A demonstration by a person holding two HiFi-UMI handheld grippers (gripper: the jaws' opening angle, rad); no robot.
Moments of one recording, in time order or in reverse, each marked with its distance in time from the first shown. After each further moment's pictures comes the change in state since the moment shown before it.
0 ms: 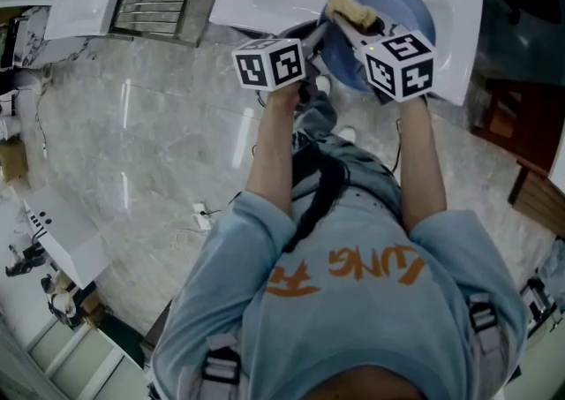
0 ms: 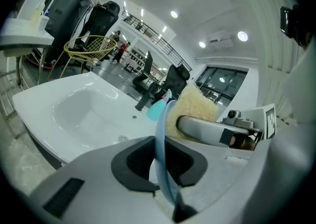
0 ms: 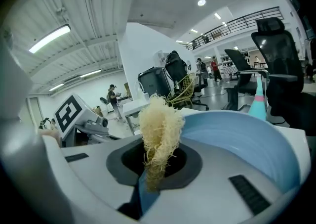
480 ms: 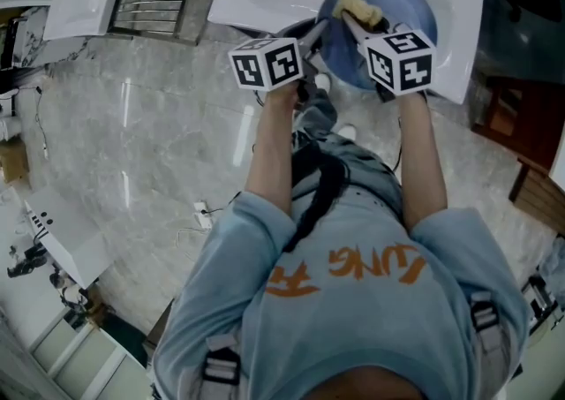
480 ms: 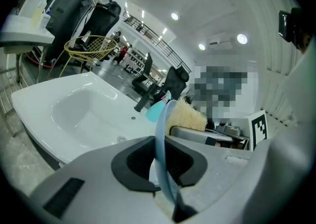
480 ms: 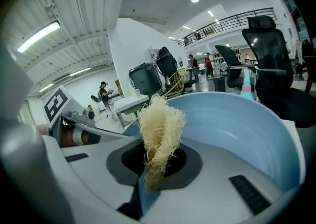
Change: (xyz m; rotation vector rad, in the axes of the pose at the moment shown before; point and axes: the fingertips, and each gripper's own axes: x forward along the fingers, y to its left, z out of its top) left arm -0.003 0.005 0.000 -0.013 -0.012 -0.008; right arm 0.004 -0.025 -0.023 0.053 0.048 -0.088
